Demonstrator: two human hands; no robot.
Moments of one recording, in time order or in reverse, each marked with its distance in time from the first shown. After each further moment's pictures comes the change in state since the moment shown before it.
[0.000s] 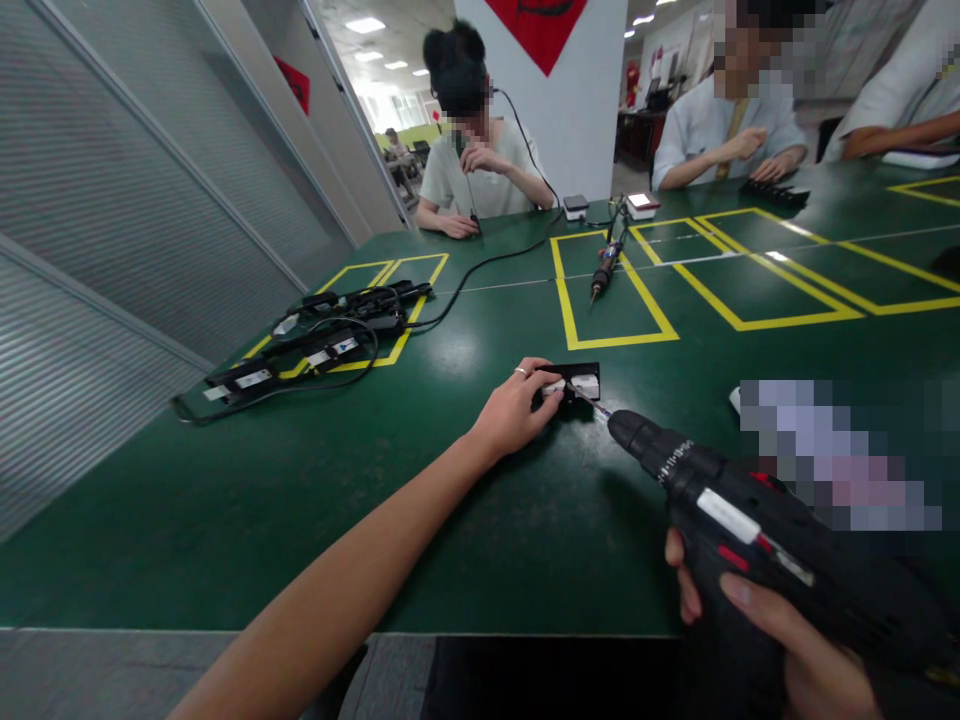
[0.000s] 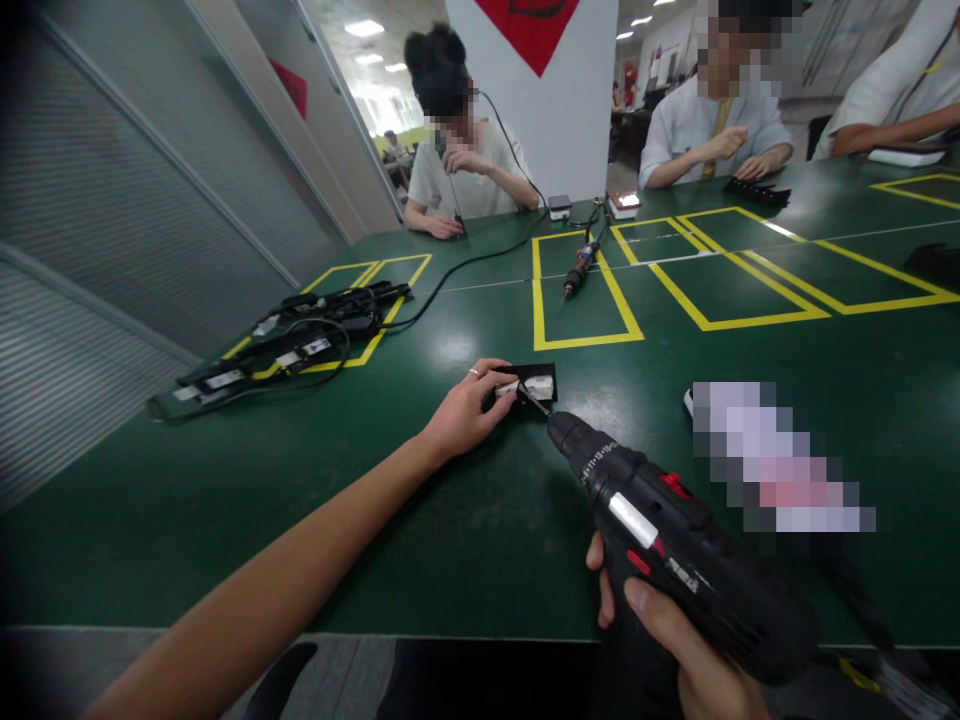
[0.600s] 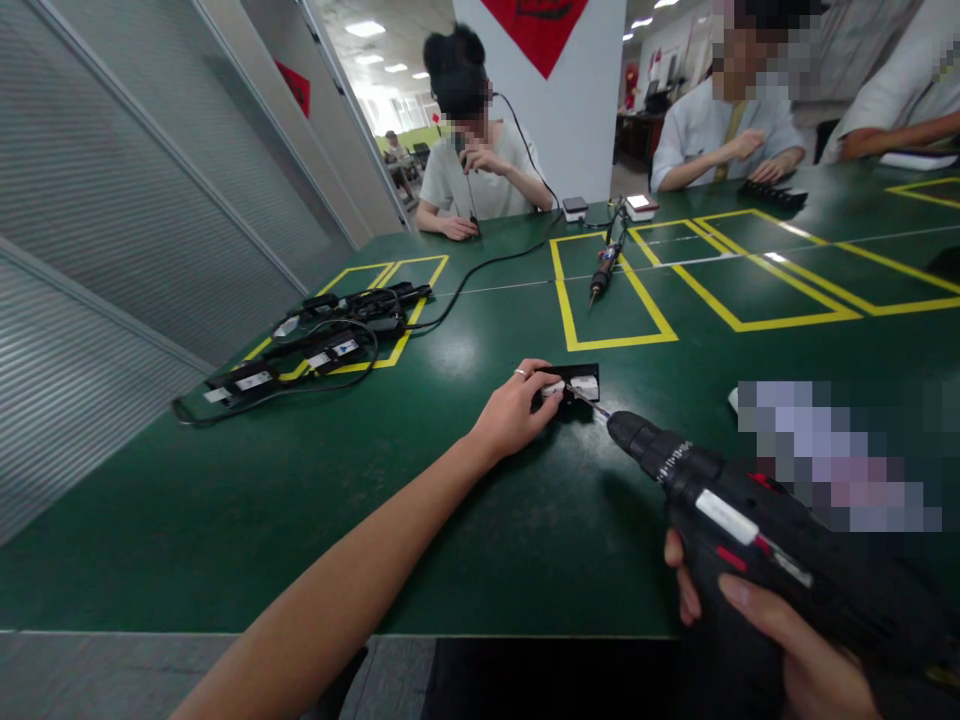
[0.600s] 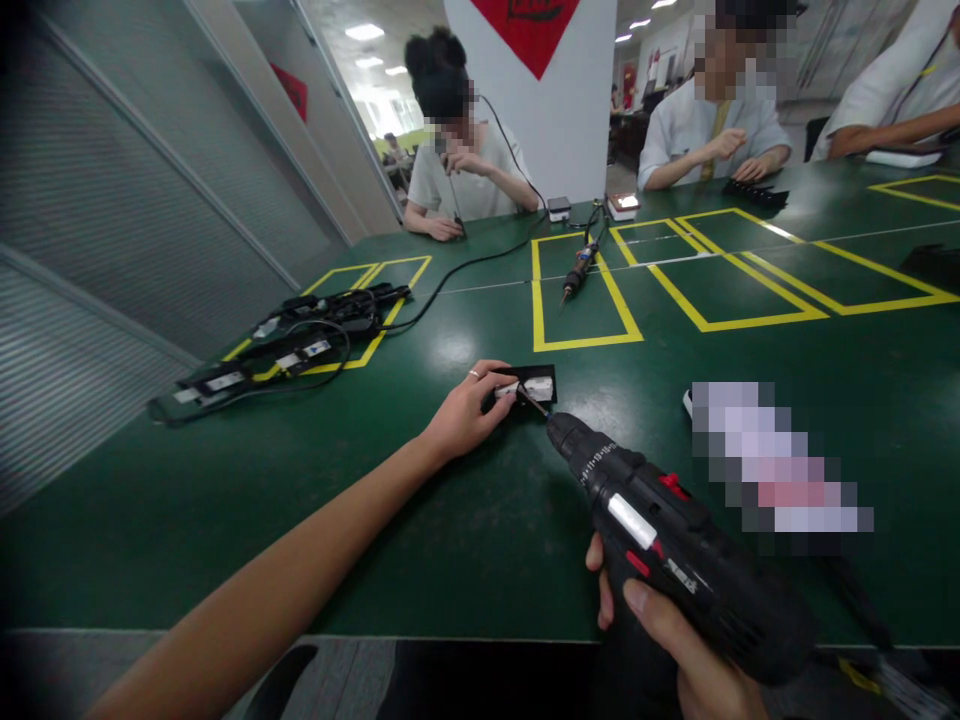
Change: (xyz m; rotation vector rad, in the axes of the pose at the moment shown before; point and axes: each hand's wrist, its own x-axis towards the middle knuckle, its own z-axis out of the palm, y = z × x) left_hand 0.001 -0.001 0.001 -0.004 0.004 0.001; right_hand 0.000 0.000 -0.002 -0.032 -0.009 0.000
